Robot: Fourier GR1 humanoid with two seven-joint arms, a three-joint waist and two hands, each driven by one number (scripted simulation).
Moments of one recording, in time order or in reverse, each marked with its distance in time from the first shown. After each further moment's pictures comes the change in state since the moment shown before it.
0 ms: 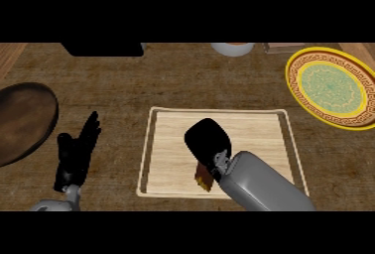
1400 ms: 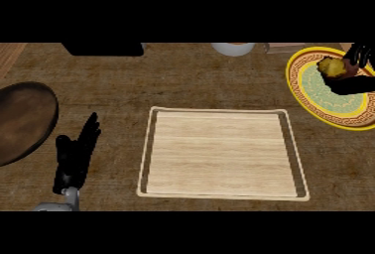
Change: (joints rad) left arm 0.020 -0.023 0.022 -0.023 -0.024 -0.025 0.009; right arm 0.019 -0.410 -0.901 0.166 -0.282 -0.658 -0.442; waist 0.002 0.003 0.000
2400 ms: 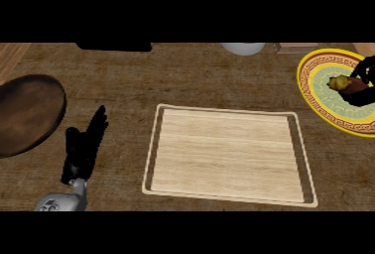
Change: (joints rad) left arm -0.062 -0.031 0.003 0.029 -0.031 -0.025 0.000; right arm -0.275 -0.137 -0.024 0.860 0.142 0.002 -0.268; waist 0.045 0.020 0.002
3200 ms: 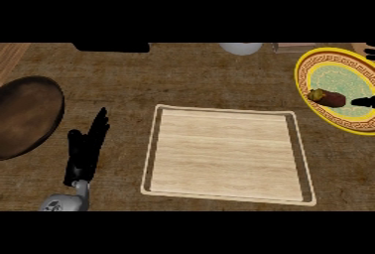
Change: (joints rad) left arm 0.010 -0.019 0.006 0.020 -0.005 0.003 -0.019; right arm -0.047 -0.073 -0.222 0.166 -0.228 0.270 -0.338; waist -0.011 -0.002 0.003
